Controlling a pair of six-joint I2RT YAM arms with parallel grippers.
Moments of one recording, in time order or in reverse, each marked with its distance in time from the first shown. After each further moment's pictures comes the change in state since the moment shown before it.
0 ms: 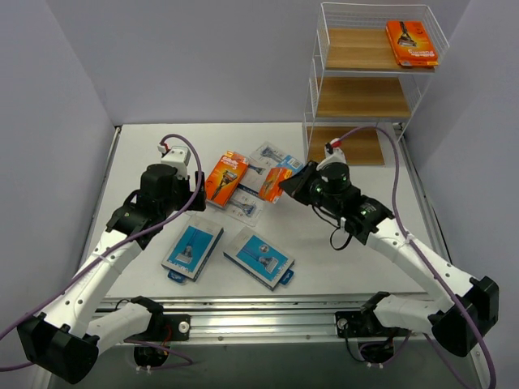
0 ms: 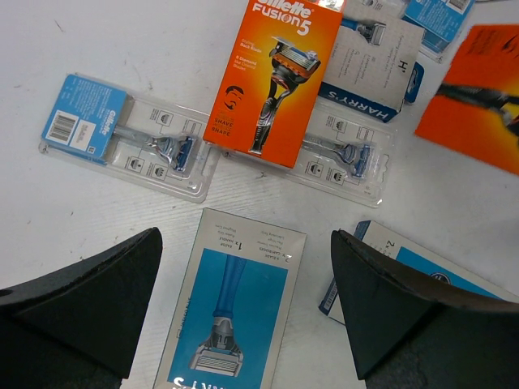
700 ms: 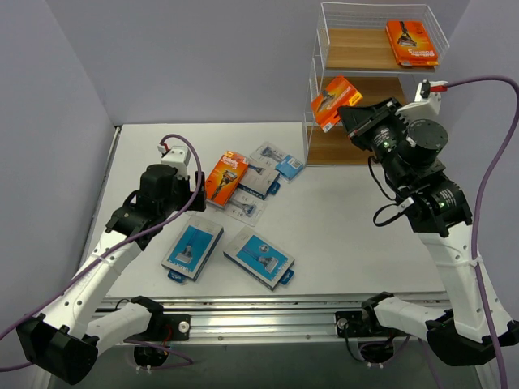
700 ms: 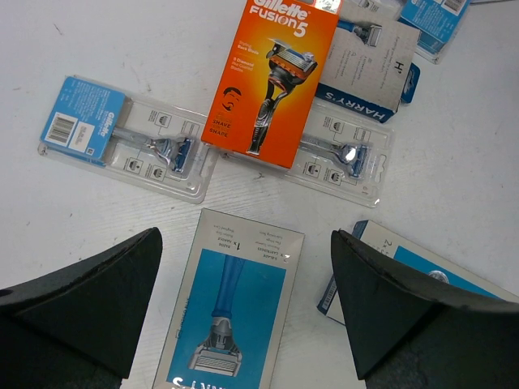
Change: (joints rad) left arm -0.004 -0.008 0.000 0.000 0.000 0.000; right arm -0.225 -0.047 0.626 -0.248 0.128 -0.160
